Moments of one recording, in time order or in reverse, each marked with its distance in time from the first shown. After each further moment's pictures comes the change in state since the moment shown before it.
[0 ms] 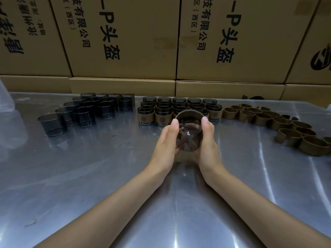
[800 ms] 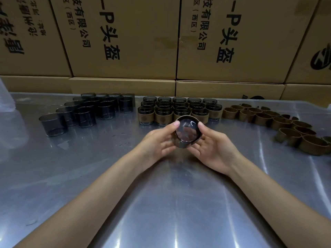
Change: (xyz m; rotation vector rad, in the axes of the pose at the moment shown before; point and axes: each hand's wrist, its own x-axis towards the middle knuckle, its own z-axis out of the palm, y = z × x) left_hand 0.032 -0.003 -0.044 -0.025 -0.229 -0.224; right_hand 0.023 -0.014 -0.043 0.359 -0.383 0.469
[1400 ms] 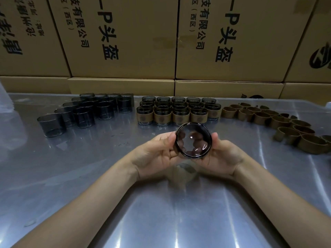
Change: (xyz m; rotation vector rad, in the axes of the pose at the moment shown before) left_hand -0.015 -0.007 -0.003 -0.256 -0.480 0.047; right_hand -0.012 -0.002 -0.006 -0.036 -0.259 0.054
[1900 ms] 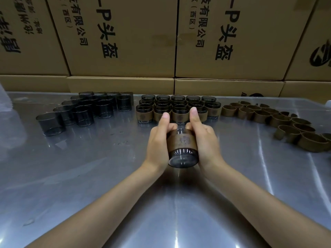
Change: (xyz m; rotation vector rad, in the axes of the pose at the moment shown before) left_hand 0.020 -0.010 0.034 0.346 0.692 0.400; right_hand 0.023 0.018 0.056 -0.431 0.627 -0.410
